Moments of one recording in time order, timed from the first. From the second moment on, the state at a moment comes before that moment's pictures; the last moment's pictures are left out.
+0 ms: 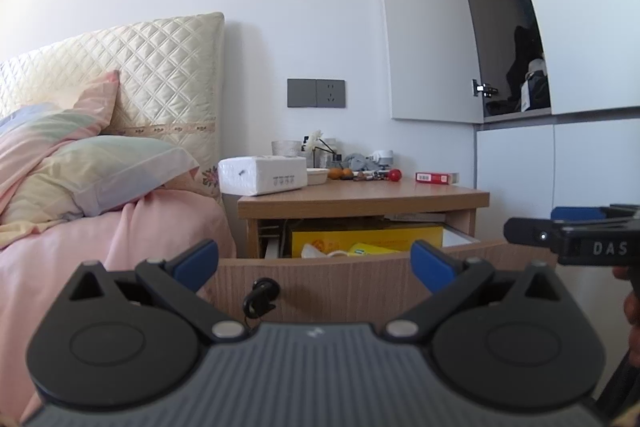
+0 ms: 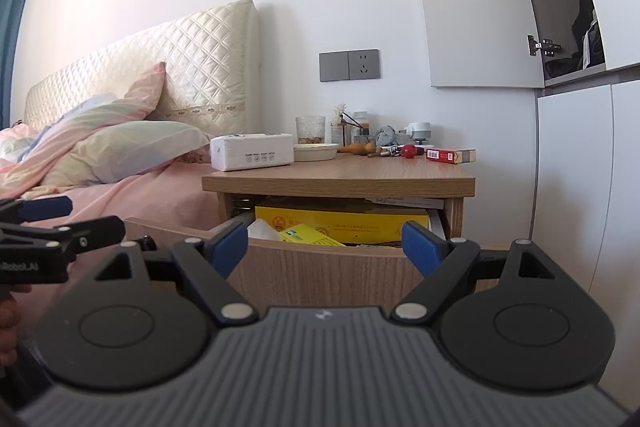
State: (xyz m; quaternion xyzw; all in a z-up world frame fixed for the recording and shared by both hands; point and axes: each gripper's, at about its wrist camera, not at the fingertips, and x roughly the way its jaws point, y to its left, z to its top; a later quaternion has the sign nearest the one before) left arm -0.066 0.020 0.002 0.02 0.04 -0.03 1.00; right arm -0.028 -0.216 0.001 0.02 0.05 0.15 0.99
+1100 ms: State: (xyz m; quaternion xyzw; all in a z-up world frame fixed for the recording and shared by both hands) left arm -0.065 0.014 -0.004 0.03 0.04 -0.02 1.00; right arm -0.038 -0.218 -0.004 0.04 0.06 0.17 0.98
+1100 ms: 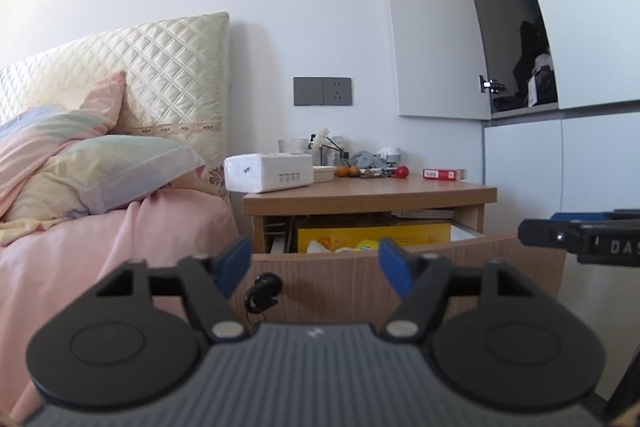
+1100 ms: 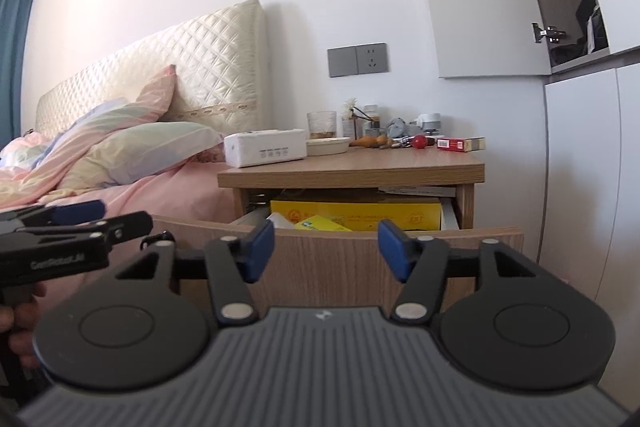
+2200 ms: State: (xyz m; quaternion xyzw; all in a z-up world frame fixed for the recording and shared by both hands) left arm -0.026 -0.011 -0.021 0.06 0.08 0.00 1.00; right arm -0.011 -0.229 -0.009 0.08 0.08 0.13 0.99
